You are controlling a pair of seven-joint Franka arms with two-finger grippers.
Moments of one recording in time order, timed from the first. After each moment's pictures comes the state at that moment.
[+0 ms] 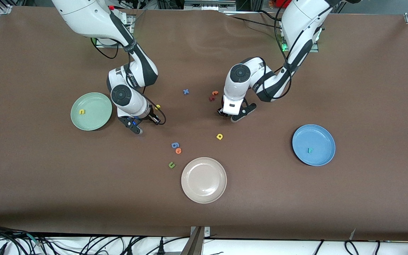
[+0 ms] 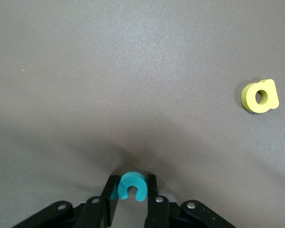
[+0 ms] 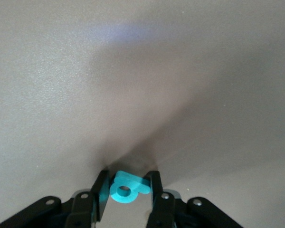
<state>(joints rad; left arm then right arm) -0.35 0.60 -0.37 -2.01 0.31 2.58 -1.54 0.40 0.51 0.08 -2.07 0.12 2.49 1.05</state>
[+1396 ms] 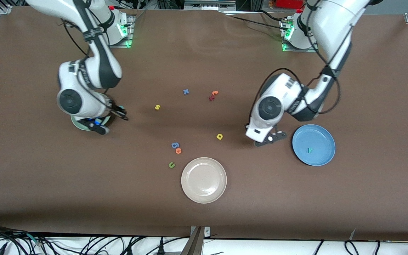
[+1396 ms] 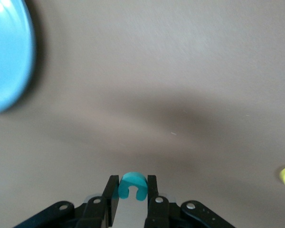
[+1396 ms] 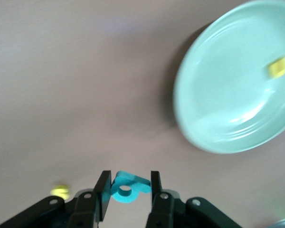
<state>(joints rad) -0.12 0.60 -0.37 -1.65 0.21 1.95 -0.83 0.39 0.32 -0.20 -1.99 0.12 1.97 0.57</state>
